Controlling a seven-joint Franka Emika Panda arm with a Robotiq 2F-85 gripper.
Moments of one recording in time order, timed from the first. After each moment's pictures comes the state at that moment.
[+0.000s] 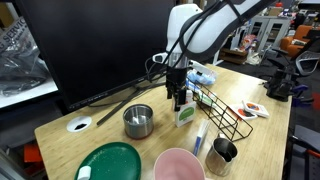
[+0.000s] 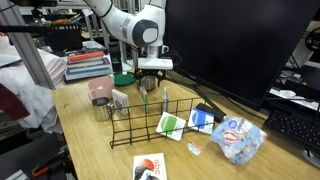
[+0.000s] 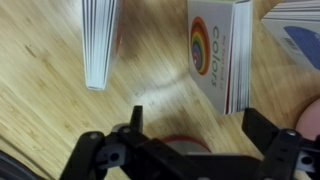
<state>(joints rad) 0.06 0.48 0.20 -1.89 0.01 2.37 -0.82</state>
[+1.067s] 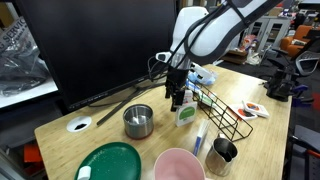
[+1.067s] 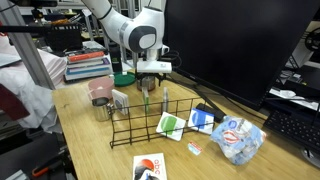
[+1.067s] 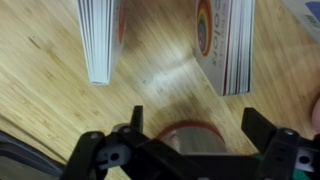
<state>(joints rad) 0.01 0.47 0.24 -1.96 0.07 2.53 -0.83</state>
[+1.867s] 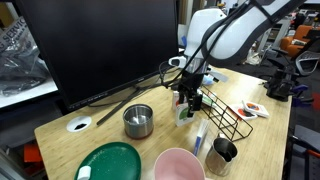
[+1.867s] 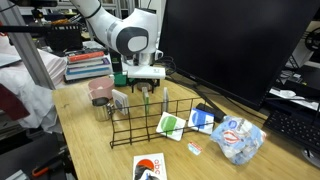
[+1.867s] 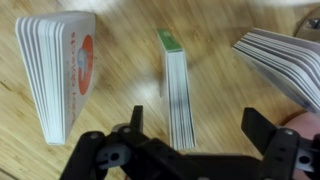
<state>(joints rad) -0.01 0.36 0.25 -2.14 0.10 2.53 -0.88</state>
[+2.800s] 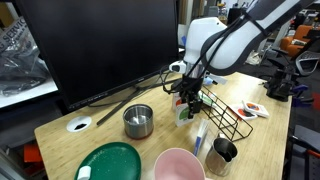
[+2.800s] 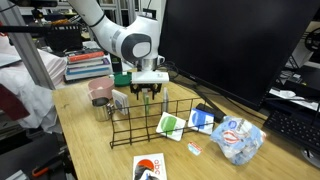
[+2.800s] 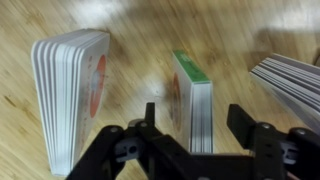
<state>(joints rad) 0.00 0.40 0.22 -2.12 0.01 2.54 -0.88</state>
